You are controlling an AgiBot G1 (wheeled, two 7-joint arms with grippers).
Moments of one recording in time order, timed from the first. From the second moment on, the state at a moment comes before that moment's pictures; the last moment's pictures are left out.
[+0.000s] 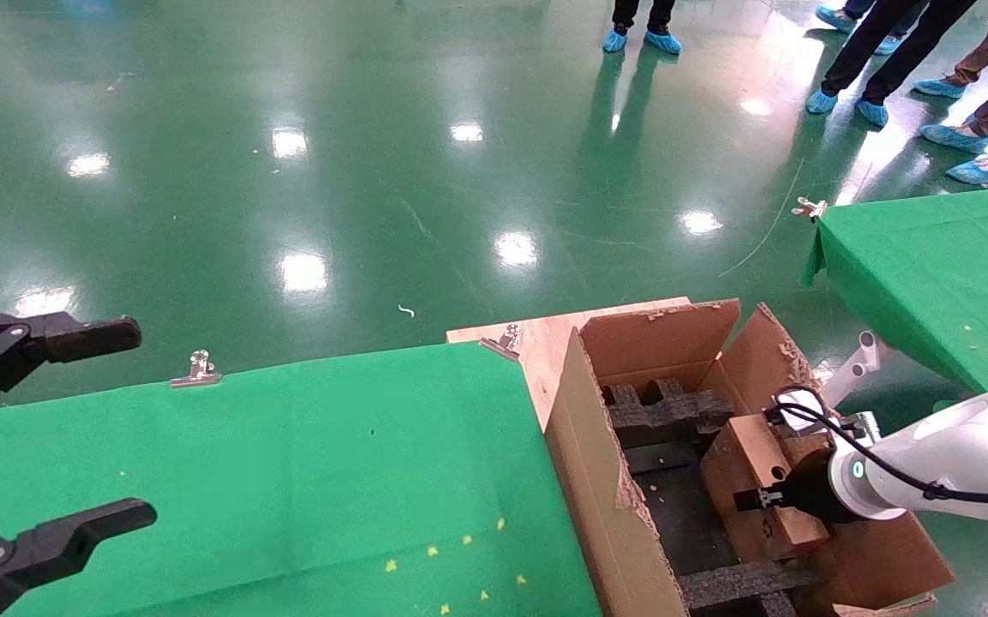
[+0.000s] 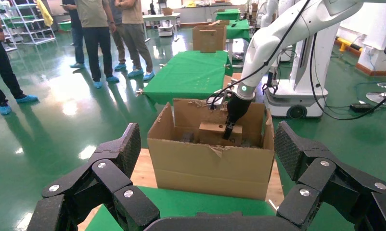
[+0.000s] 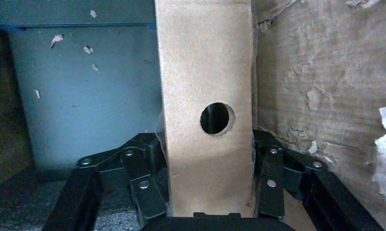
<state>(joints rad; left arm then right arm) -1.09 0.58 0.35 -1.25 0.66 1.46 -0.14 1.54 -0.55 -1.71 1.08 -1.91 -0.72 1.95</state>
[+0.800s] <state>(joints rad) -1.09 0.58 0.35 -1.25 0.66 1.46 -0.14 1.61 -0.52 -1.68 1.11 -1.92 -0.71 1.95</state>
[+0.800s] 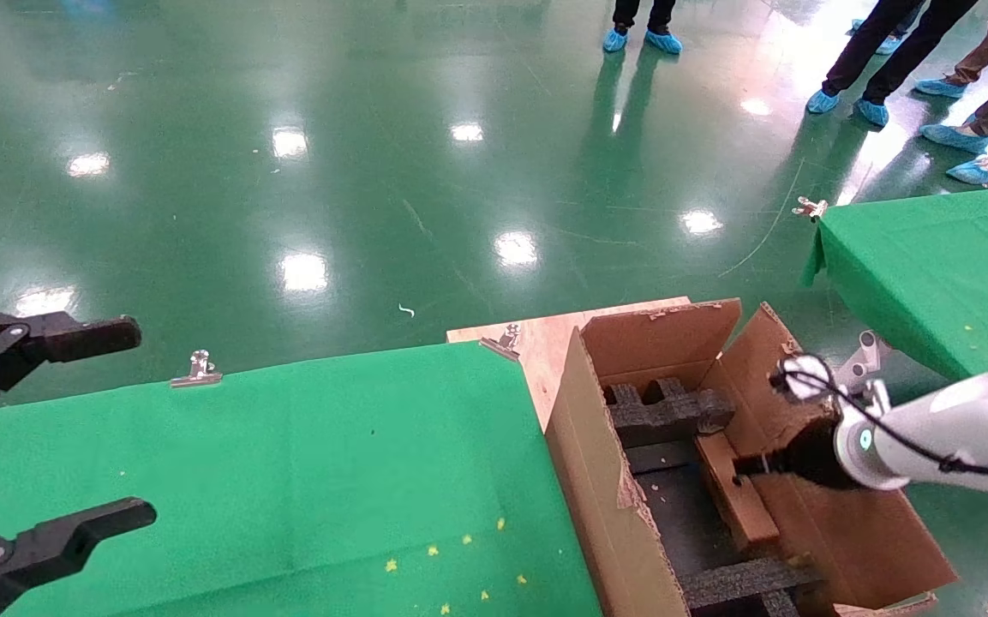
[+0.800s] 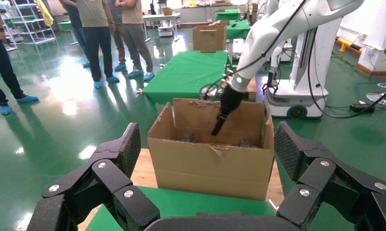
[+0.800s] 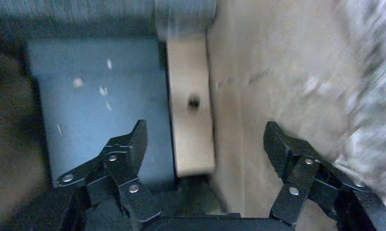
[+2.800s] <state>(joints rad) -1.09 0.58 0.35 -1.25 0.66 1.46 -0.14 1.55 -0.50 -0.97 1.32 -1.23 -1.06 1.09</state>
